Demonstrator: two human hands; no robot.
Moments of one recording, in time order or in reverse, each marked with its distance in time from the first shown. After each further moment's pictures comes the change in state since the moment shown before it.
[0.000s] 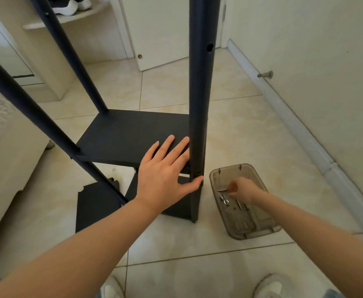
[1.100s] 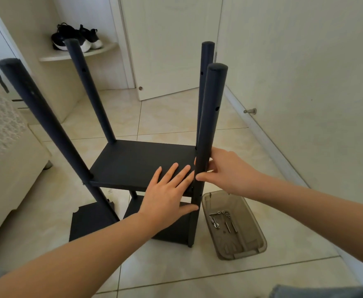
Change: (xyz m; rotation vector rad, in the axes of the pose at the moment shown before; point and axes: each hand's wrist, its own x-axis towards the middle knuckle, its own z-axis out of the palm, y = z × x) left_hand 0.004 0.002 -0.018 0.050 -0.435 -0.007; right_hand -0.147 -0.140 -0.128 0.217 0.327 -0.537
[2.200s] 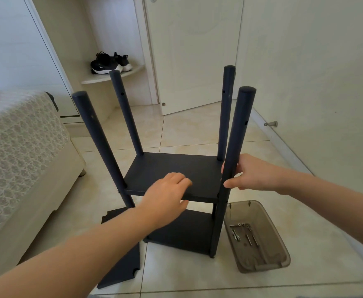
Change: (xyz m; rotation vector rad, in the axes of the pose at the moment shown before) left_hand -0.035 -0.022 -0.080 -0.082 -0.060 -0.058; right_hand 0.002 0.000 -0.024 0.025 -0.197 0.148
